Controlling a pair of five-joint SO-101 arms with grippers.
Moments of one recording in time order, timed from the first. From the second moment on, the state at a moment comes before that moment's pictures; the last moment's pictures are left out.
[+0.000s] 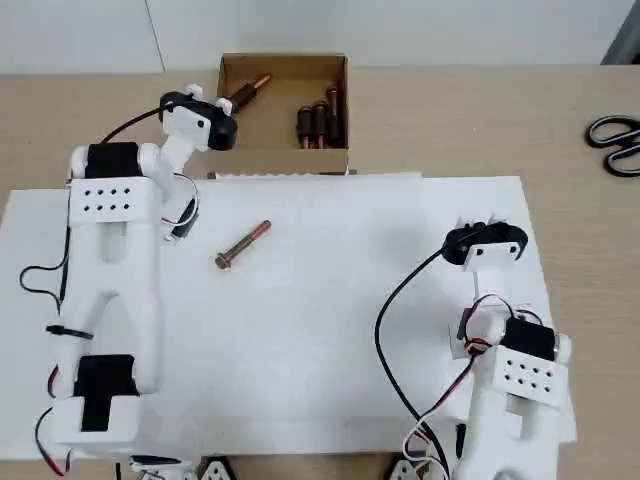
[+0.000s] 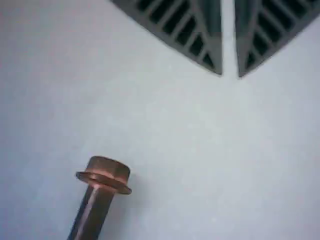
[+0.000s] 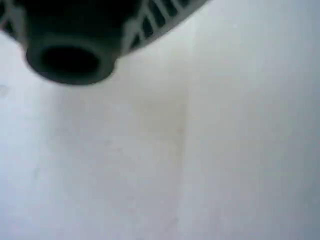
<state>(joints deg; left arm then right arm) -6.2 3.4 -4.9 93.5 -24.7 14.1 -50.4 64.2 63.6 20.2</state>
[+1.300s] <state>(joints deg) 1.7 36.8 -19.6 88.8 -24.7 13.9 -50.4 64.2 63.6 20.2</state>
